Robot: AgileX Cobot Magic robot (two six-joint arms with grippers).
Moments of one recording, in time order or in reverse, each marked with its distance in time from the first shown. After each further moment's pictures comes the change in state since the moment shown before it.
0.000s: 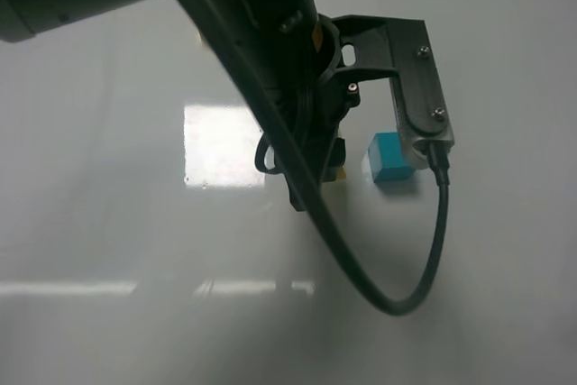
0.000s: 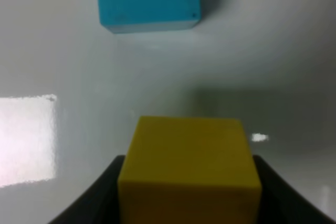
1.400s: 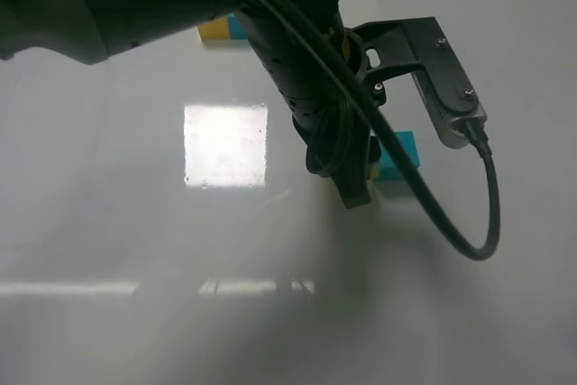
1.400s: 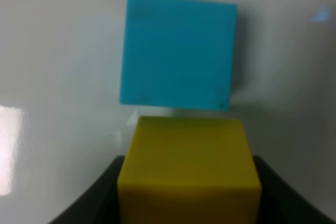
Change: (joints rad) left arm 0.027 0.088 -0.070 -0.081 -0.066 -0.089; right arm 0.000 0.000 0.000 0.000 0.000 0.000
